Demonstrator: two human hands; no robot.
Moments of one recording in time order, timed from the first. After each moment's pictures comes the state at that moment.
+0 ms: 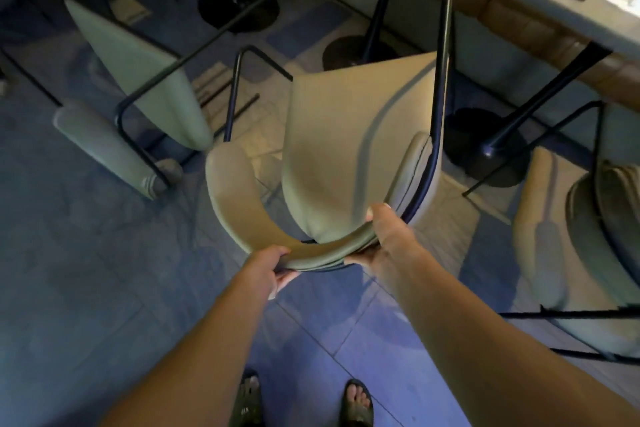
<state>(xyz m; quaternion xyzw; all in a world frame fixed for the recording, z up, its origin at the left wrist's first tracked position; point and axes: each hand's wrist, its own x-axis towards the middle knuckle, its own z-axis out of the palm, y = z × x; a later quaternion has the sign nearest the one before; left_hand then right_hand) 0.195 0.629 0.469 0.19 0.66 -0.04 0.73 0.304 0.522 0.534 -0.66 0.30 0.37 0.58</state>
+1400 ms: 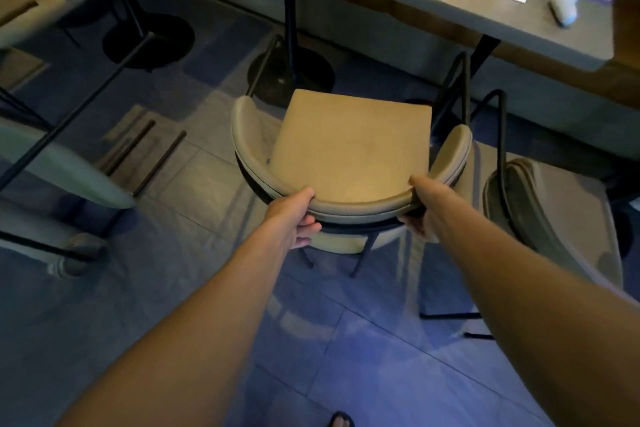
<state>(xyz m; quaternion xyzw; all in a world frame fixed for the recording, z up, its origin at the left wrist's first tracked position) 0.442 0.559 0.529 0.53 0.52 -0.15 0.65 0.540 0.390 0.564 -0.71 0.39 0.32 0.49</state>
